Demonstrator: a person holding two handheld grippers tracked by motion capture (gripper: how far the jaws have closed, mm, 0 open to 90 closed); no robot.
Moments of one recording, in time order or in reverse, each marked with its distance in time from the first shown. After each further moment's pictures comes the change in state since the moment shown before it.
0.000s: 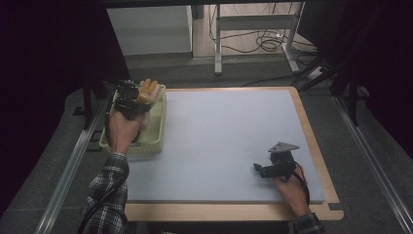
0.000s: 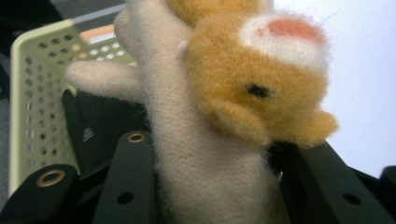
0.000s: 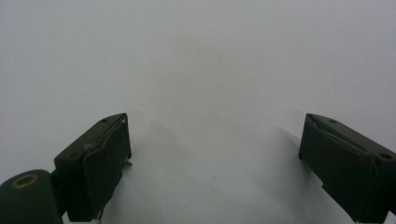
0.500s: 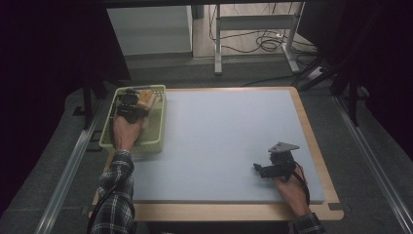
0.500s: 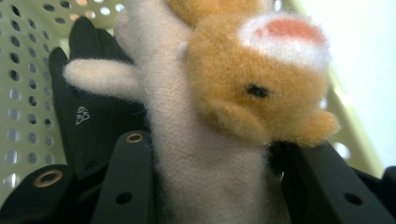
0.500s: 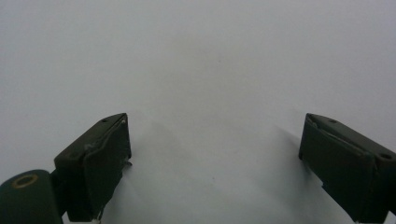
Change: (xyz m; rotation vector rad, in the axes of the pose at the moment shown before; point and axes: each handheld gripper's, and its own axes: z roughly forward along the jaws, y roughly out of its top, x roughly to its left) left arm 0.023 -0.014 0.069 0.106 0.023 -0.076; right arm 0.000 0.000 0.000 0.000 0.000 0.000
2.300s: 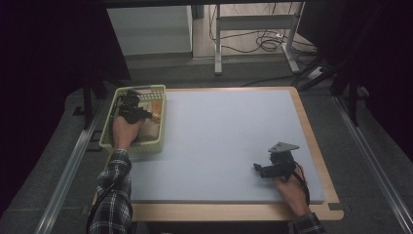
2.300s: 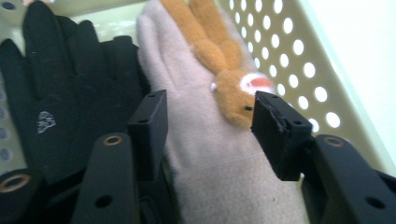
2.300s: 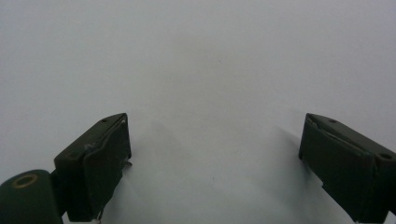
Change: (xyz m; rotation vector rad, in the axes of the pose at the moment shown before) left arm 0.011 -0.001 0.006 0.014 -0.110 0.017; right arm 0.000 0.000 0.000 0.000 0.000 0.000
